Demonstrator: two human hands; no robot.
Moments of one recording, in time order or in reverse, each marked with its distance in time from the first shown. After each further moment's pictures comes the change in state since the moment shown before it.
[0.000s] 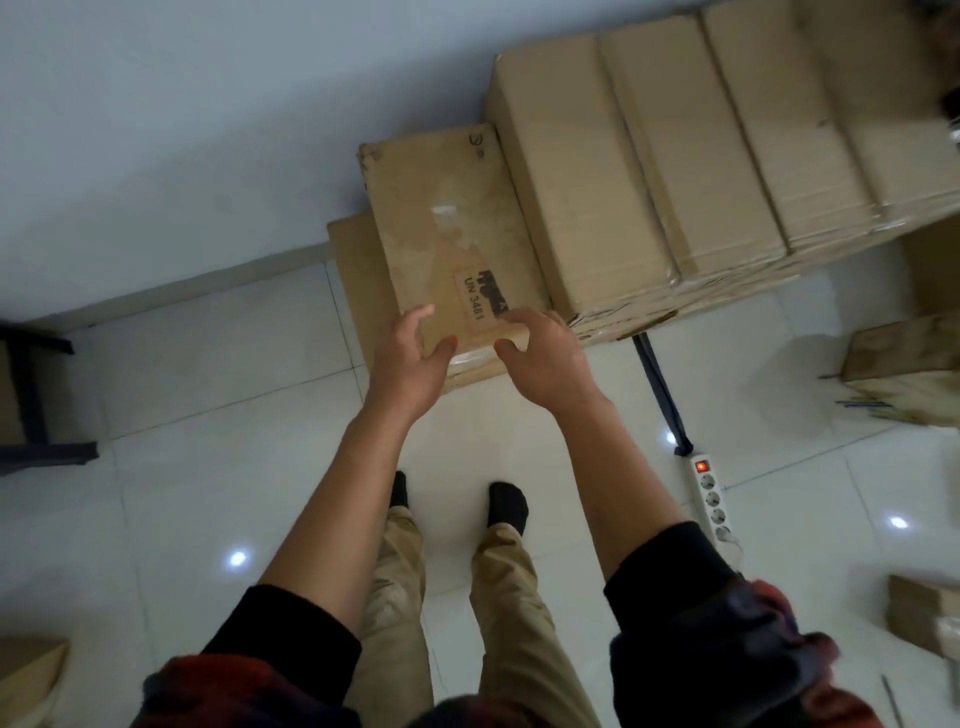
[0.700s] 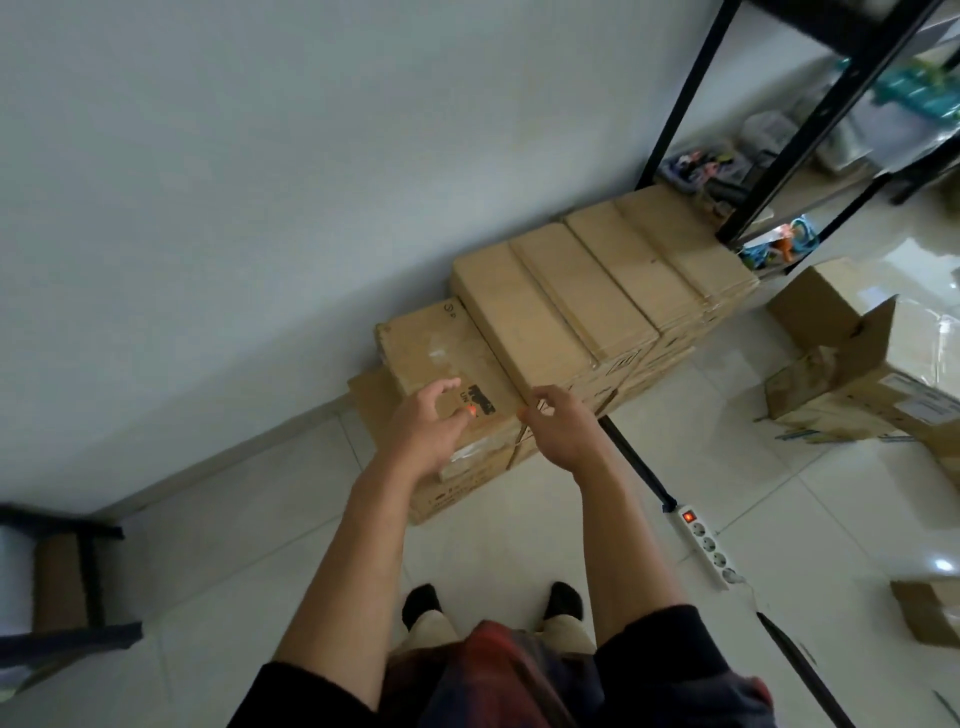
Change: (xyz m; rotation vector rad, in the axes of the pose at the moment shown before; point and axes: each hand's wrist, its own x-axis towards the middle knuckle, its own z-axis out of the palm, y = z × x) left_hand -0.125 0.126 -0.113 0.192 -0.234 0.142; right_hand -0.160 -0.094 -0.087 0.282 0.160 0.196
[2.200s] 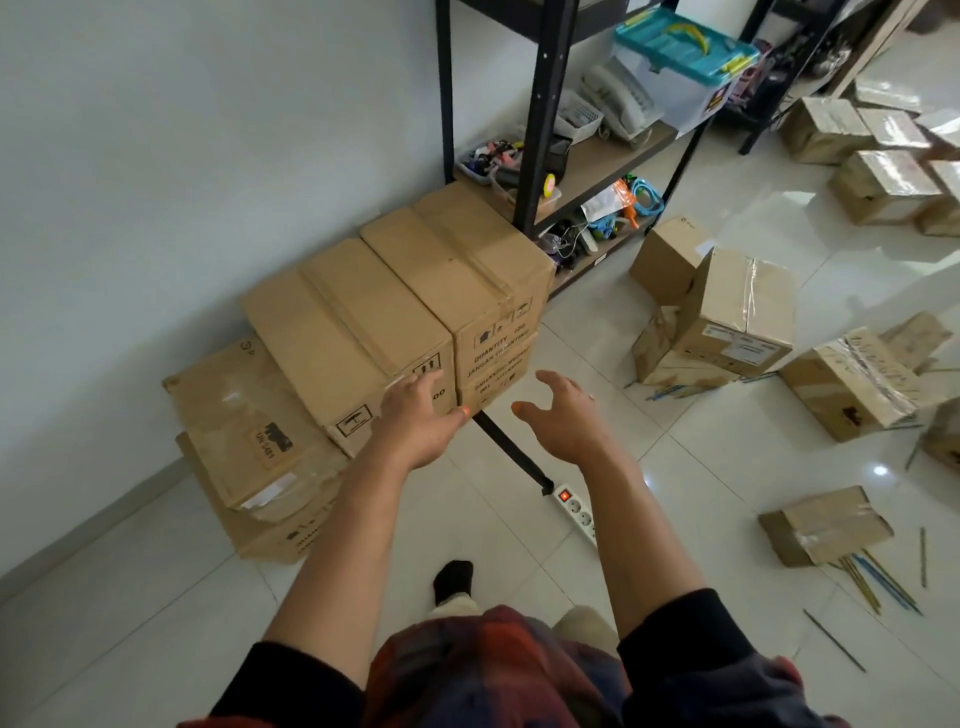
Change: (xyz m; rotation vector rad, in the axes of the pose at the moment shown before) left_hand 0.015 0.205 0.291 0.388 -0.105 0.120; right_hand 0.016 0.219 -0.292 -0.068 0.127 0.080
